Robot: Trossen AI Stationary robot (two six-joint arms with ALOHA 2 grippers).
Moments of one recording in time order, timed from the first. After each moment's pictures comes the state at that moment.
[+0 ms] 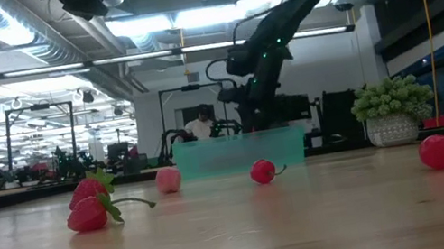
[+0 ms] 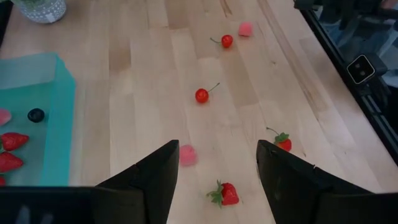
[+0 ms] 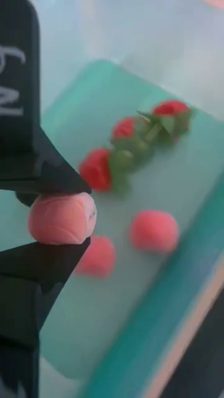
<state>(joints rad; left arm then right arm) 0.01 1.03 1.03 -0.75 0.13 0.14 -0.66 2.19 1.76 -0.70 -0.19 0.36</state>
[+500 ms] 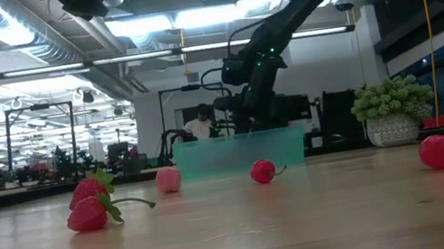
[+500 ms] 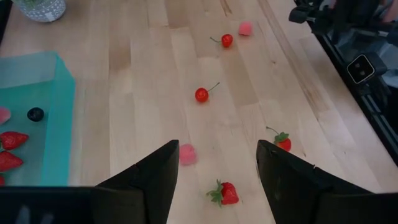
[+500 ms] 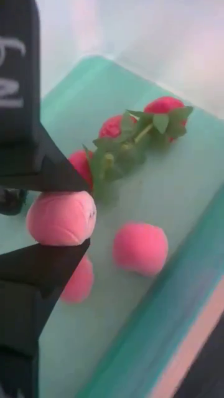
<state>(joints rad) 0.01 1.03 1.03 -0.75 0.13 0.14 -0.67 2.28 1.85 -0.74 -0.23 0.34</state>
